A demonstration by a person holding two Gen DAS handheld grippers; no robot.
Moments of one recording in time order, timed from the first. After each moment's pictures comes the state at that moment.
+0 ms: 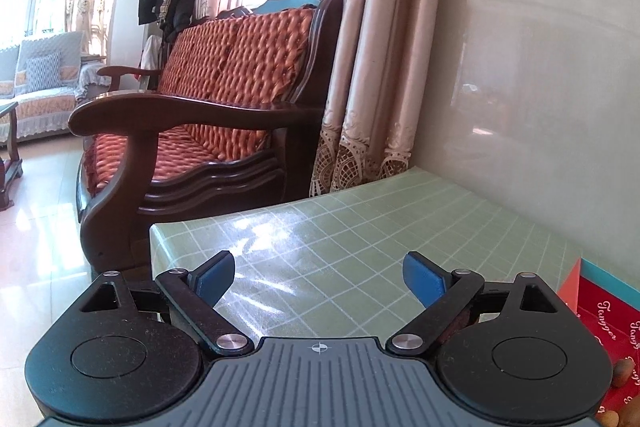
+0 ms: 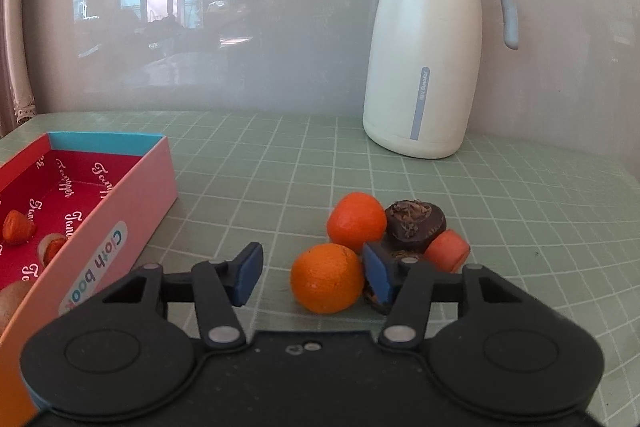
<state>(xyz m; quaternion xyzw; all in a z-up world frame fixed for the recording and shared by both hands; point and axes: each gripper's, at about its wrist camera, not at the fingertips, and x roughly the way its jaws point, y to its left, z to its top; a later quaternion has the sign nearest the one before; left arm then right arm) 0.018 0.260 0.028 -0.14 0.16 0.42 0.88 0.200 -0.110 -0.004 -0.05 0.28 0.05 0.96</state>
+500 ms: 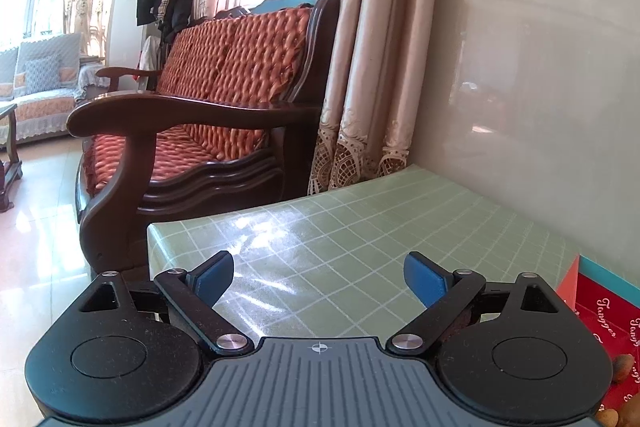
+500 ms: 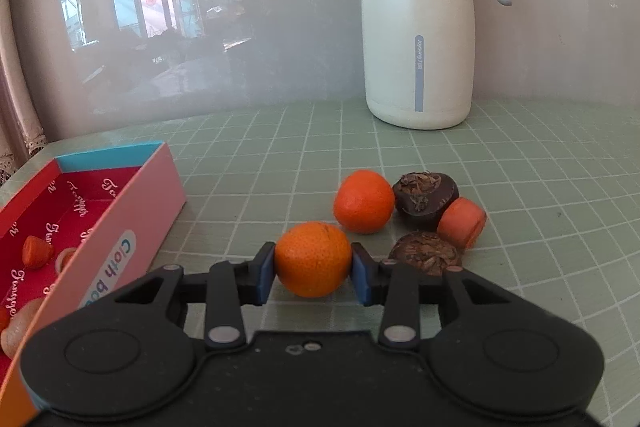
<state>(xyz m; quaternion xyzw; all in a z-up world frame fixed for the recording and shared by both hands) 0.020 0.256 0.028 -0.14 0.16 0.42 0.88 0.200 -0.122 -0.007 0.02 0.29 0.08 0.95</state>
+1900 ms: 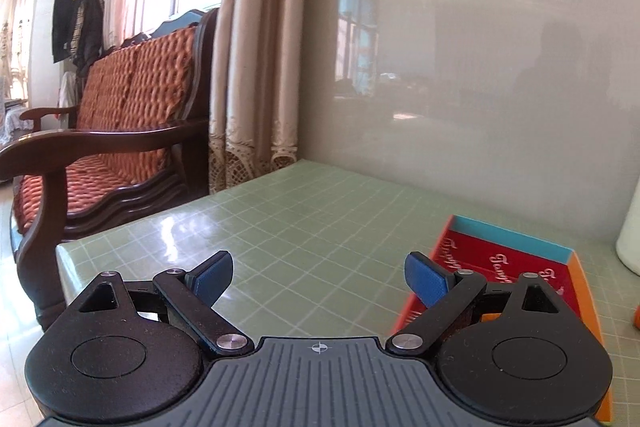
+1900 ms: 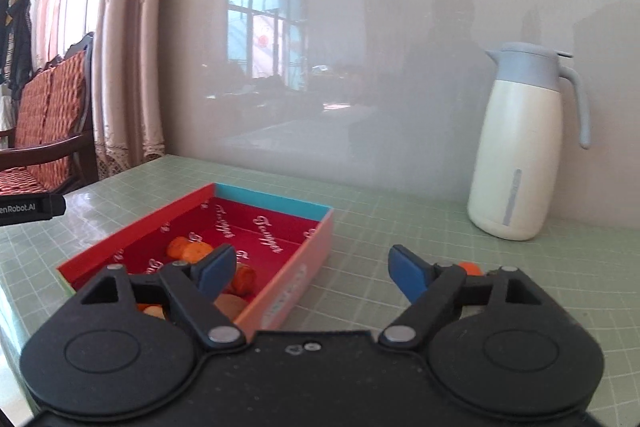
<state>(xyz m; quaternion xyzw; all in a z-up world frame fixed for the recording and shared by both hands) 0.064 0.150 0.039 -0.07 0.17 0.31 0.93 0.118 -0.086 0.043 -0.07 0.18 0.20 0.96</state>
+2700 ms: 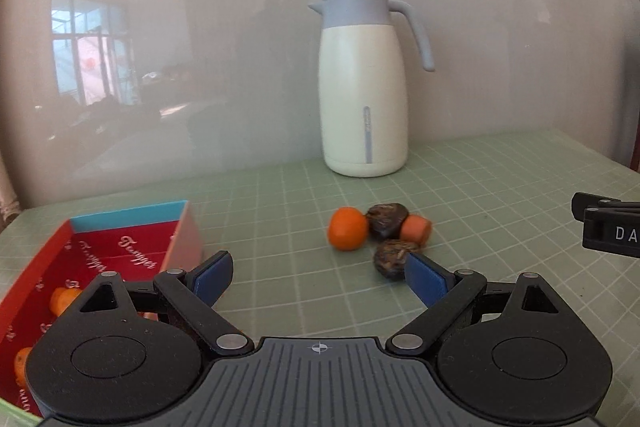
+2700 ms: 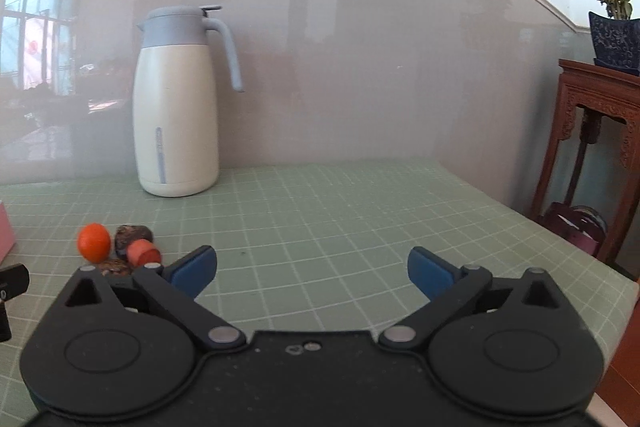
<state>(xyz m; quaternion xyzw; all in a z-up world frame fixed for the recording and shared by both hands) 0.142 -0.089 0.025 0.07 0.22 -0.04 0.97 0.107 -0.276 0.033 -0.02 0.18 -0.16 0.97</state>
